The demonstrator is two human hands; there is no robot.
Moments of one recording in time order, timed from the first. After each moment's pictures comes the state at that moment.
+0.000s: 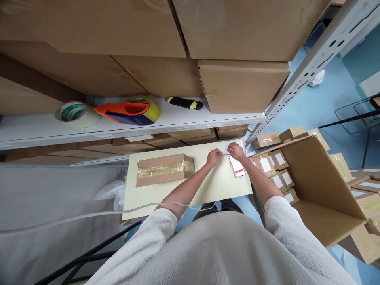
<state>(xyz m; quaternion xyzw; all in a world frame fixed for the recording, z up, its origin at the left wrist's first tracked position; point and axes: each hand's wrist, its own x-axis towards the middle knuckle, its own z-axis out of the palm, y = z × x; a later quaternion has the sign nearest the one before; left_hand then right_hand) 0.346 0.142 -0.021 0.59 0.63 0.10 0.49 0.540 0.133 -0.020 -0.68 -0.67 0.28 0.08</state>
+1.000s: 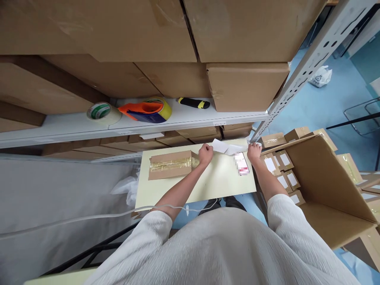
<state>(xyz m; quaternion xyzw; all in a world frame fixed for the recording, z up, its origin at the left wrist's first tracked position) 0.294 0.136 0.044 0.53 0.73 0.23 0.38 0.590 0.095 -0.016 -0.81 -0.57 0.15 -0.06</state>
